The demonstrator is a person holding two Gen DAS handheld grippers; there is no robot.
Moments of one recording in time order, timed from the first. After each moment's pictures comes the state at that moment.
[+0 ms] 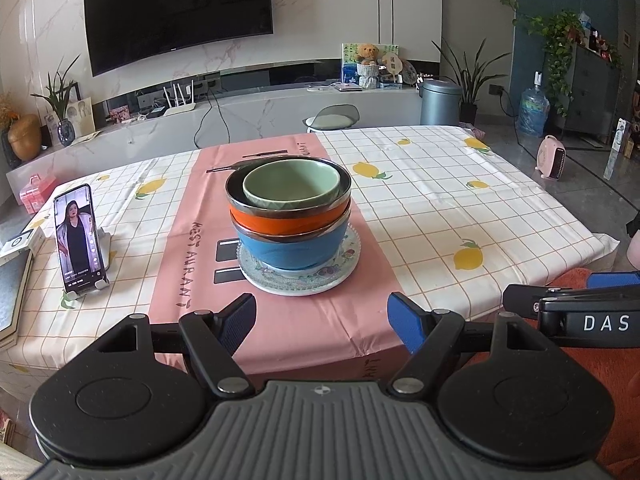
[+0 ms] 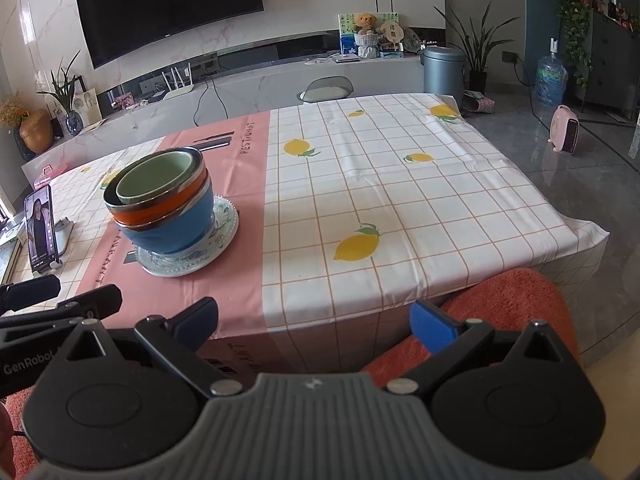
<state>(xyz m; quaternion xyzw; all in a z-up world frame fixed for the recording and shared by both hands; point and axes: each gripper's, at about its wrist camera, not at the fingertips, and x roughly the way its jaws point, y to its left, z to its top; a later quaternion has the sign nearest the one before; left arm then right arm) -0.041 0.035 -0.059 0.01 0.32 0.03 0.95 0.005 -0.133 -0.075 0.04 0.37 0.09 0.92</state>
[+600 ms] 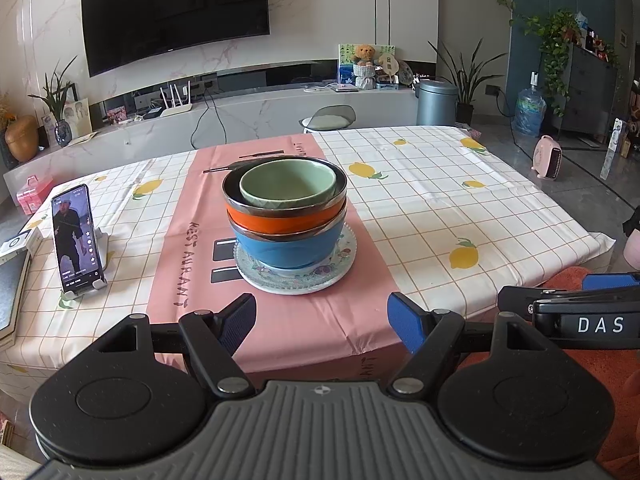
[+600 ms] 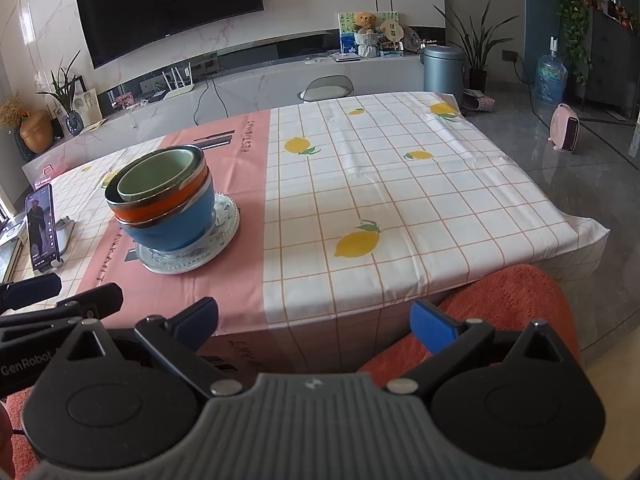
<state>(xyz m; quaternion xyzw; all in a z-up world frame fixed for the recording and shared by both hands) -0.044 0.034 -0.059 0.01 0.32 0.03 0.95 0.003 -0.133 -0.076 0.04 0.38 0.09 0.92</state>
